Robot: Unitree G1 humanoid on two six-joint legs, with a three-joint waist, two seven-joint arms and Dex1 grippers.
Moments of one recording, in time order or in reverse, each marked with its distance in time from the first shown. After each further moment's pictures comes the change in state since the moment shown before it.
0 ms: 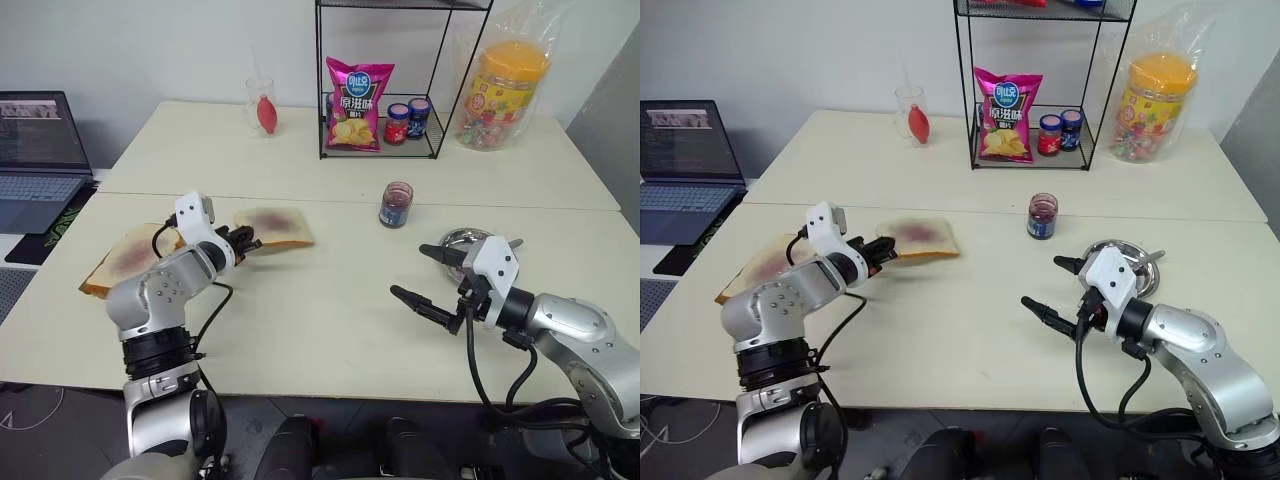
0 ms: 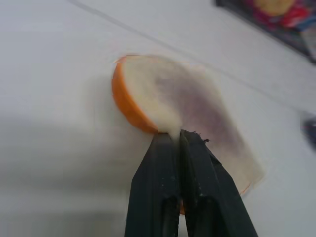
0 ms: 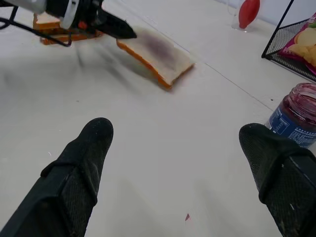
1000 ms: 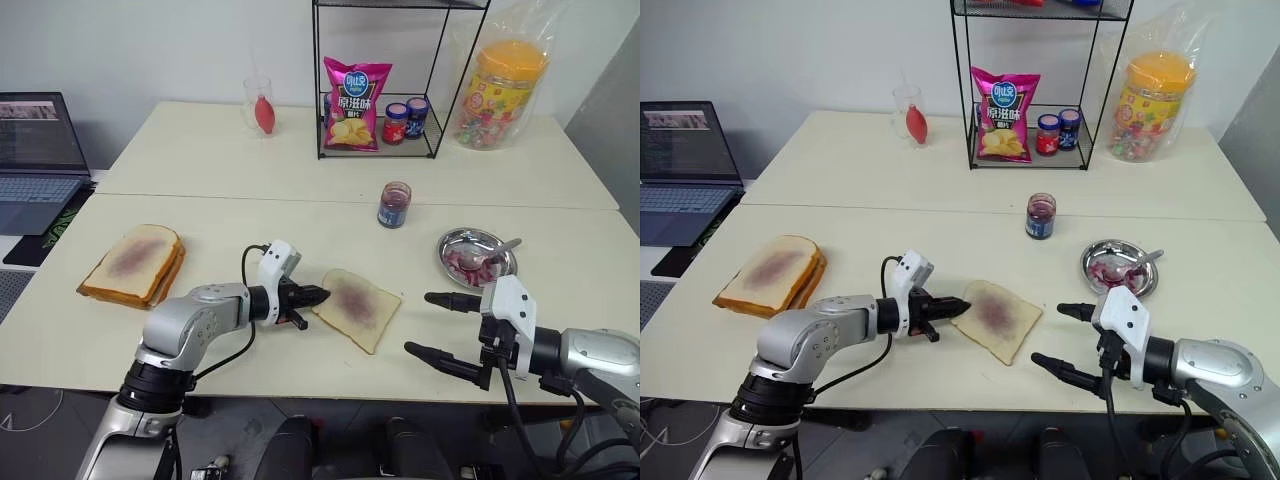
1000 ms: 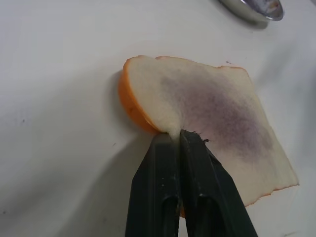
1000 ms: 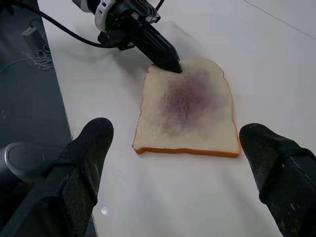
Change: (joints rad) left arm 0.192 0.192 -0.566 -0.141 0.066 -0.183 -0.482; right arm 0.211 -0.149 -0.111 -0.153 0.163 0.095 0.111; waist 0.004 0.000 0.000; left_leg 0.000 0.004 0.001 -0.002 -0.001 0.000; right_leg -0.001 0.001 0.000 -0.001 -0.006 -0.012
